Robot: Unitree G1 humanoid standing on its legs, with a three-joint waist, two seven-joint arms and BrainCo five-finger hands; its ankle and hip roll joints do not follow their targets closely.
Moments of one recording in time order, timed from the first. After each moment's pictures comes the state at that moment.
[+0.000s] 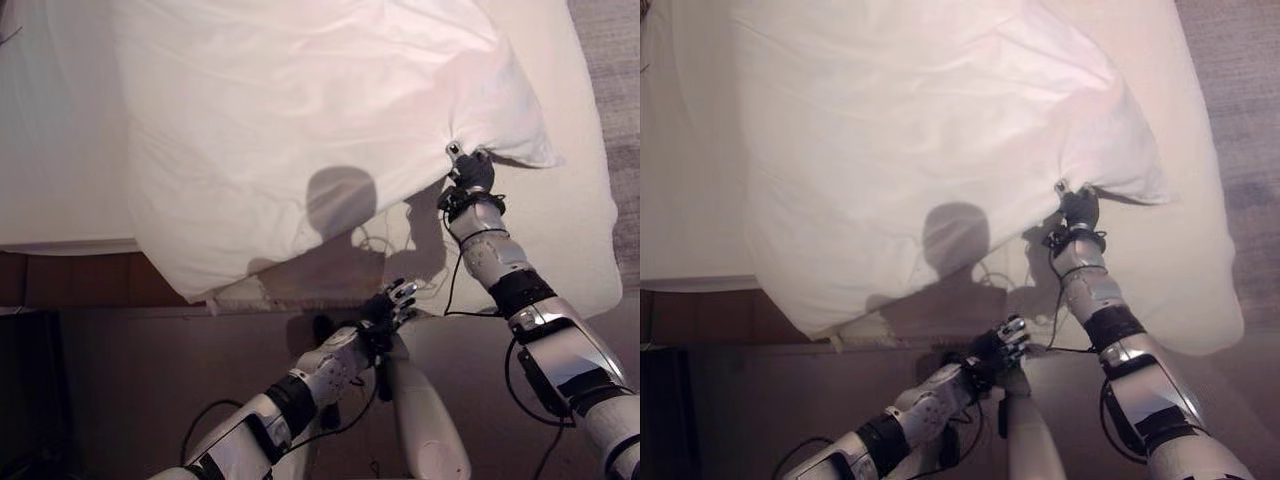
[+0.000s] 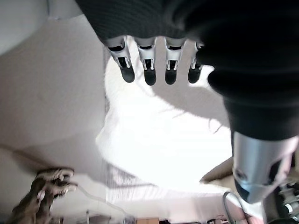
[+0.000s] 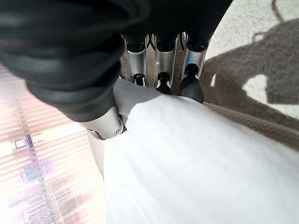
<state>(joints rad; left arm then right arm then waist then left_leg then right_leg) -0.55 -0.04 -0.75 0.61 -1.23 0.05 0.11 -0.89 -0.46 0.33 0.62 0.94 -0.19 -0.44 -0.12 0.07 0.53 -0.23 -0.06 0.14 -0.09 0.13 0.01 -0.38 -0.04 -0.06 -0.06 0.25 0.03</state>
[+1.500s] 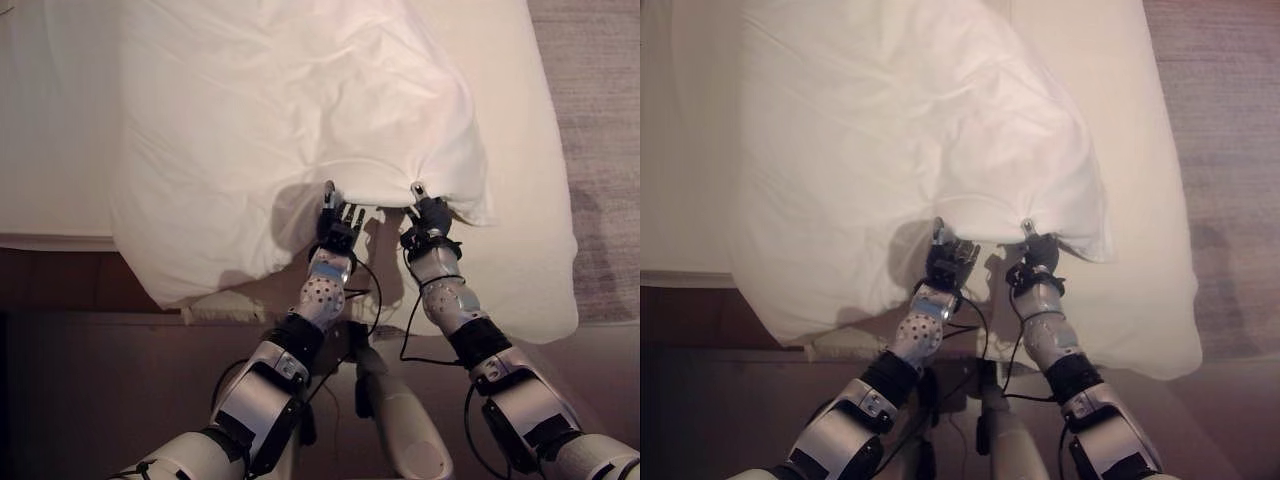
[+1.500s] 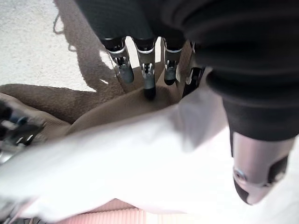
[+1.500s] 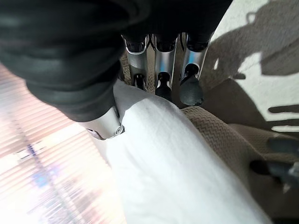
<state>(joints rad) -0.76 -0.11 -0.29 0.58 -1.47 -0.28 0.38 -0.62 -0.22 0.27 0.37 0.93 -0.27 -0.47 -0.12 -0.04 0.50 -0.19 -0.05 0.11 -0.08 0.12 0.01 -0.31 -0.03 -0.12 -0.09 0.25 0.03</state>
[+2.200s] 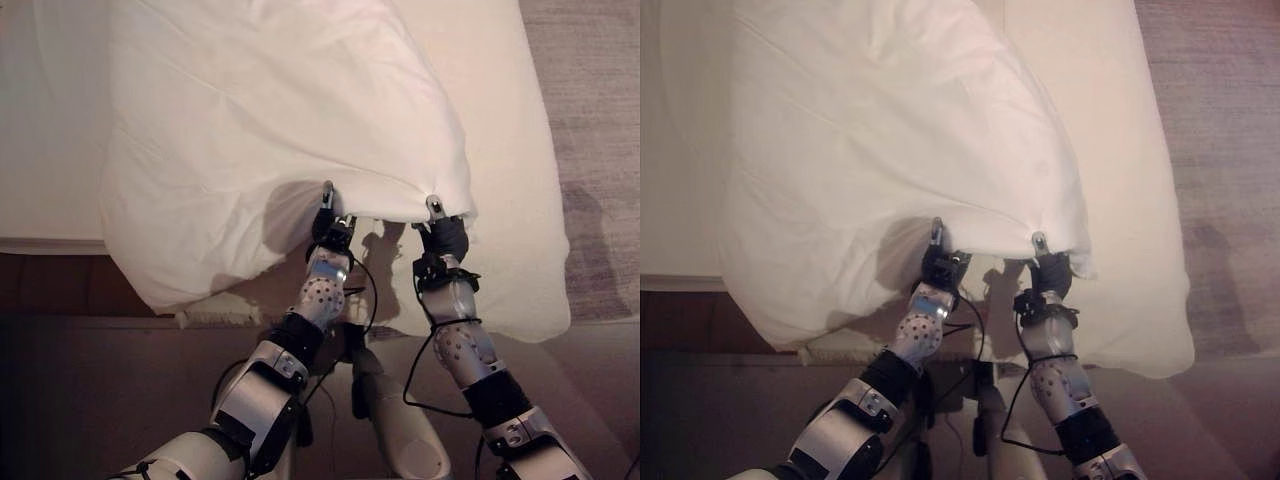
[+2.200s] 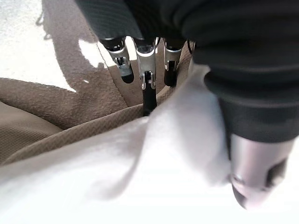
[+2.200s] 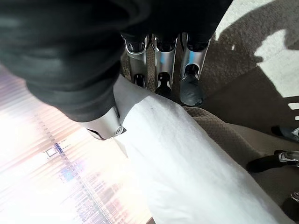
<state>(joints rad) -0.75 -0.11 -0.29 0.58 -1.39 -0.27 0.42 -0.36 -0.20 0.24 0.10 0.88 -0.30 -0.44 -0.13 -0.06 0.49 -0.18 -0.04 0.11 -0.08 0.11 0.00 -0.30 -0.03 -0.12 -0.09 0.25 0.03</state>
